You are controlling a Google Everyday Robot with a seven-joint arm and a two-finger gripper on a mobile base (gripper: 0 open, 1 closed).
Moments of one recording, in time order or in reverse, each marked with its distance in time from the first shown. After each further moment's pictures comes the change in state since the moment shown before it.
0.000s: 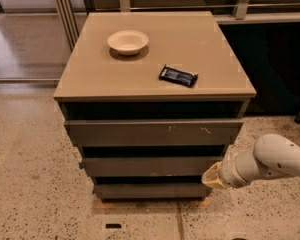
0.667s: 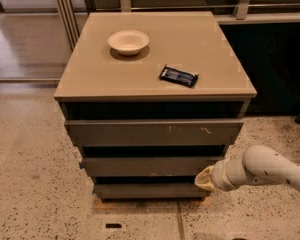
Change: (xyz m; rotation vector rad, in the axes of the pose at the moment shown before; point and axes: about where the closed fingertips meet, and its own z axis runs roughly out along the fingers) arm 0.014 -0.016 0.055 0.039 -0.042 -0.062
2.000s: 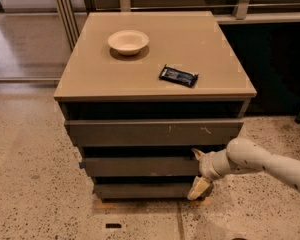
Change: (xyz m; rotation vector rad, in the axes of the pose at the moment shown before) arm -0.005 -0.040 0.057 -0.015 -0.020 -0.076
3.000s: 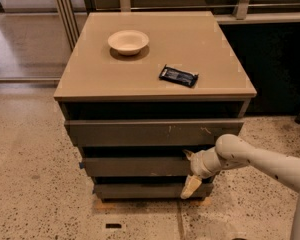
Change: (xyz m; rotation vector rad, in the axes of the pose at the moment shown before) arm -0.008 -0.005 0.039 -0.087 -0.017 -0.007
